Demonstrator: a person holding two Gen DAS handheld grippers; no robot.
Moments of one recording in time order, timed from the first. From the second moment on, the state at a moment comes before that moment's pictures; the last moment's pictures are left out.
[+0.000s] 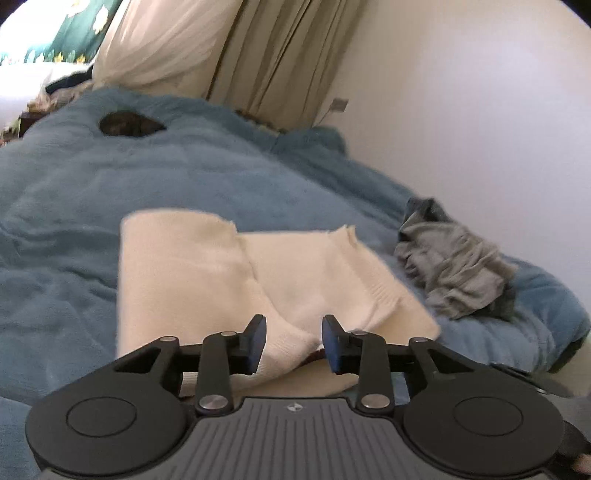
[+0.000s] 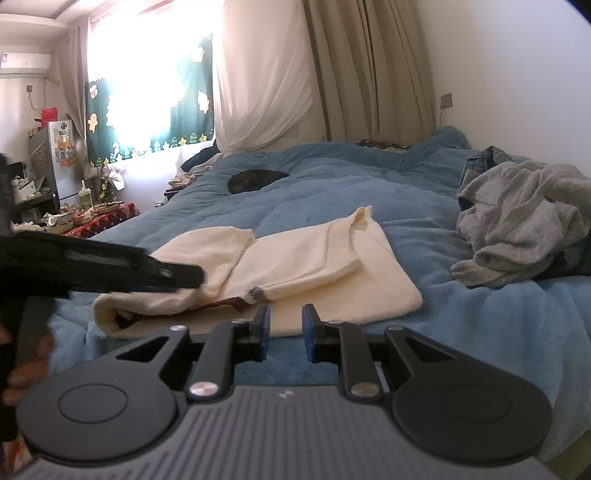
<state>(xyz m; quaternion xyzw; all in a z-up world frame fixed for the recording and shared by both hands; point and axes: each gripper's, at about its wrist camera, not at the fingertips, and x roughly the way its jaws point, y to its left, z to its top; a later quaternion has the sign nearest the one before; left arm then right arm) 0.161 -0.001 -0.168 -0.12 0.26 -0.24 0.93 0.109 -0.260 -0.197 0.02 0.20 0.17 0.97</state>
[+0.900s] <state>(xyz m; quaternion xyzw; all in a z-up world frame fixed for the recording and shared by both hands) 0.160 0.093 -0.191 -0.16 0.30 -0.15 0.93 0.132 -0.186 -0.199 0.00 0.27 0.23 0.93</state>
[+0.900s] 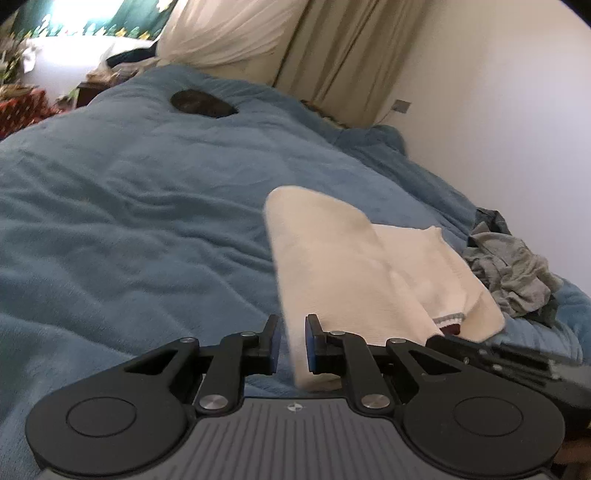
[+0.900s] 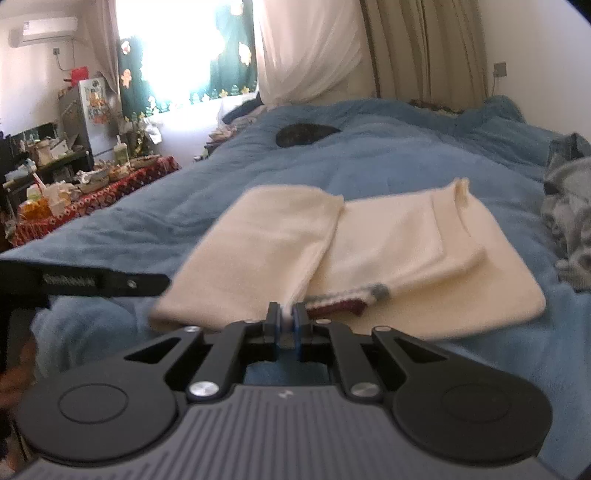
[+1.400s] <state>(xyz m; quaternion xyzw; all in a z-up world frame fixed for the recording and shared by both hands) 0.221 0.066 -0.191 -0.15 0.31 -0.17 0.92 0.139 -0.192 -0.203 0.02 0.27 0.23 0.94</state>
